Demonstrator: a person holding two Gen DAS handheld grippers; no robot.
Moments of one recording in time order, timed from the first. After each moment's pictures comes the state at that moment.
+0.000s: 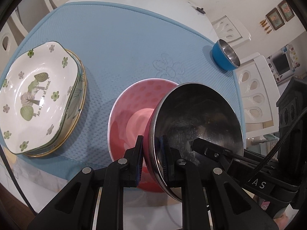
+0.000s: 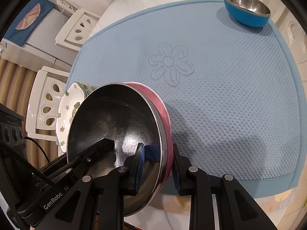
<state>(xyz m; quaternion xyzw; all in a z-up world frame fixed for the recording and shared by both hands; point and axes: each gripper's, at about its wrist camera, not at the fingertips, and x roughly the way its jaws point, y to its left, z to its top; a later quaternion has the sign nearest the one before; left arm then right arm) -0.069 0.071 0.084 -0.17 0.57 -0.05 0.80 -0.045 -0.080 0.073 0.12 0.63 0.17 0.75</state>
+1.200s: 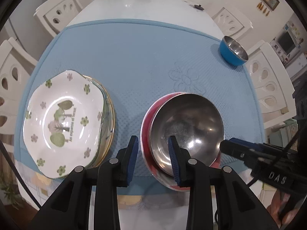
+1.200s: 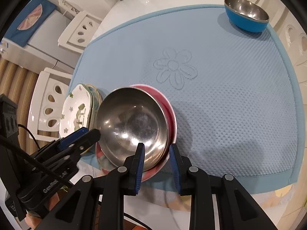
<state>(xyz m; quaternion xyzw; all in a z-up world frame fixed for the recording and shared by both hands) -0.064 0.092 0.106 -0.07 0.57 -0.03 0.82 -0.053 -0.078 0.085 0.13 0.62 0.16 0.76</state>
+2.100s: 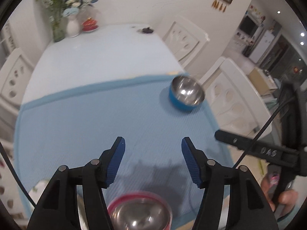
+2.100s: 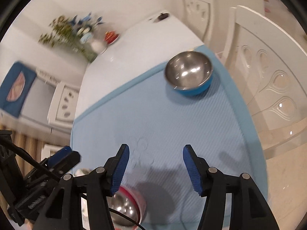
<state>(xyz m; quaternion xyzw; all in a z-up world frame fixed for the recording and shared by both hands) 0.074 0.003 0.201 -0.01 0.50 -0.18 0.85 0.031 -0.204 0.159 0.25 0.52 0.04 0.81</state>
